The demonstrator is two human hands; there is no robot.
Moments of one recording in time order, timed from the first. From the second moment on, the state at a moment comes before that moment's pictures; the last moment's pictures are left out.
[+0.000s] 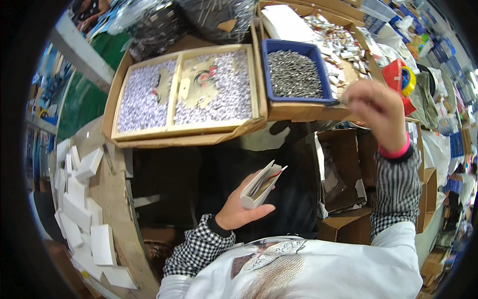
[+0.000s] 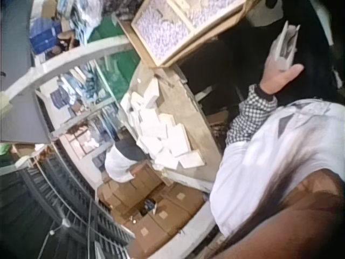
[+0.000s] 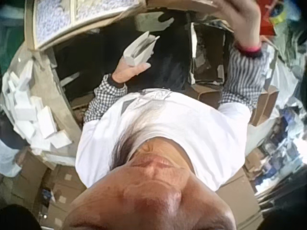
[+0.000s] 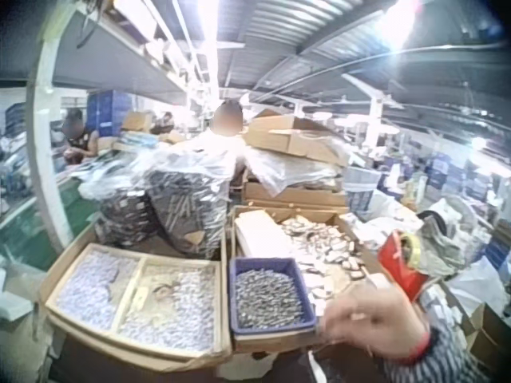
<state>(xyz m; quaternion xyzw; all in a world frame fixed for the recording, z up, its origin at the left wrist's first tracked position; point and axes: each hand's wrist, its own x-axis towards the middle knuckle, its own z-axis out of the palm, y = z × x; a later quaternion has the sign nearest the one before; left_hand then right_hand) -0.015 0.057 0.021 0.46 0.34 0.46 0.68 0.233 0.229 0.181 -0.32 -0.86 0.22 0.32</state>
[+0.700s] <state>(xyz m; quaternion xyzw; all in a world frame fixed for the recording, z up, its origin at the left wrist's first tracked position) -0.020 0.051 0.024 0.44 0.31 0.50 0.68 0.167 0.170 0.159 -0.35 -0.84 0.37 0.19</state>
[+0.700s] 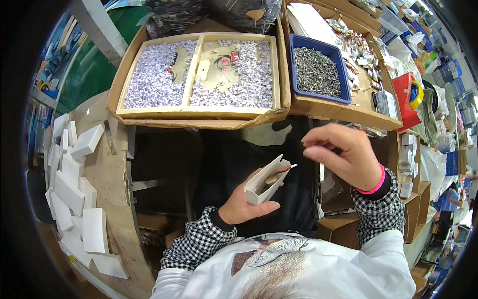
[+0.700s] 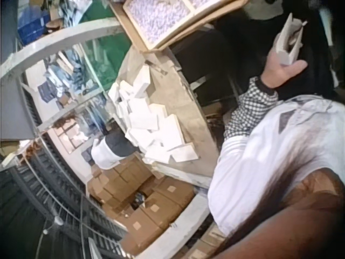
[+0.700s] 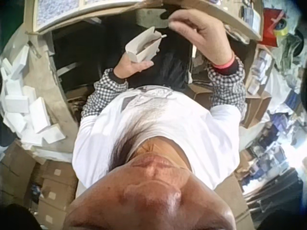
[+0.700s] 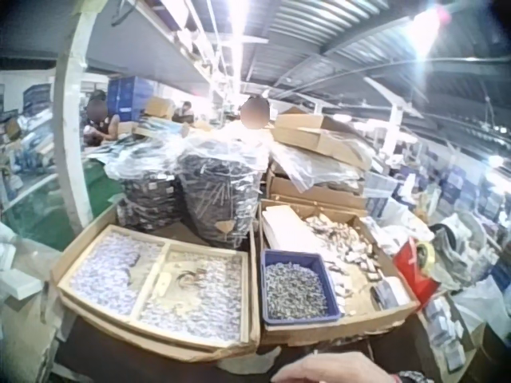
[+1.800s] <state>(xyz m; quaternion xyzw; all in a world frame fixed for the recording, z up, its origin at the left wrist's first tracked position) -0.046 0.050 0.012 0.39 0.33 0.50 0.70 0.016 0.290 0.127 -0.14 -0.98 0.13 0.07</state>
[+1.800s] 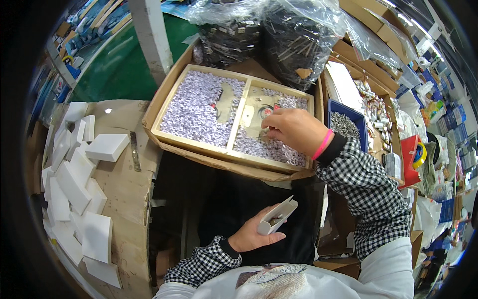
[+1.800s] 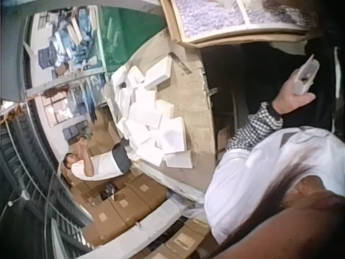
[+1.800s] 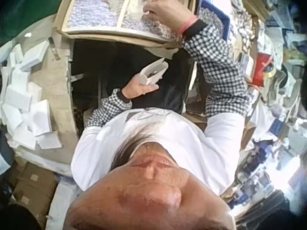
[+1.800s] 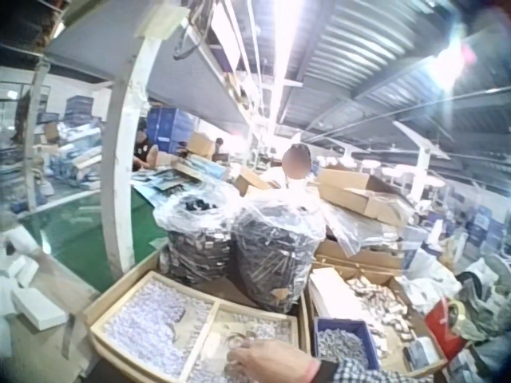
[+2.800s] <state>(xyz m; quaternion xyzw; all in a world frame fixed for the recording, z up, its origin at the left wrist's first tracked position) -0.075 0.038 0.000 0.36 0.36 0.57 0.64 -0.113 0.324 0.136 -0.11 -0.99 -0.05 -0.11</state>
